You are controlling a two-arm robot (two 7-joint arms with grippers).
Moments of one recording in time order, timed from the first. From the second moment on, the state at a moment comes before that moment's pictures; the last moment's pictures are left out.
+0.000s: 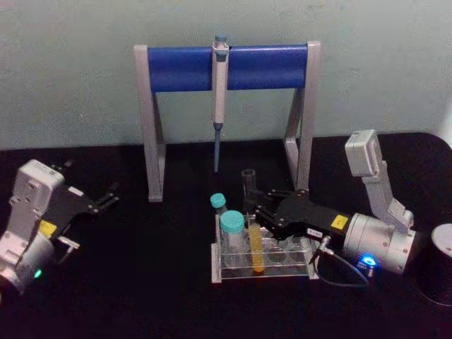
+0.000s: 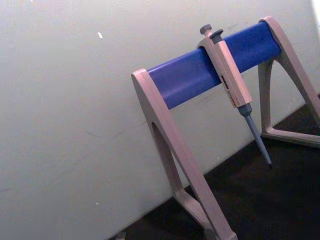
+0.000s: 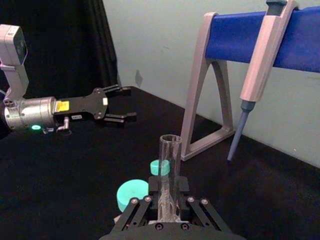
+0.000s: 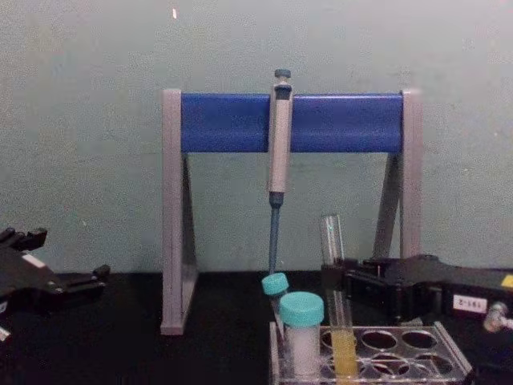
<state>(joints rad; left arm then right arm) -0.20 0.60 0.45 -1.41 -0.25 -0.12 0.03 0.34 0.48 -0.52 -1.38 0.57 0.05 0.63</state>
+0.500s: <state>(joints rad) -0.20 0.60 0.45 -1.41 -0.25 -0.12 0.03 0.33 0.49 -0.52 -1.39 0.57 0.01 0.63</state>
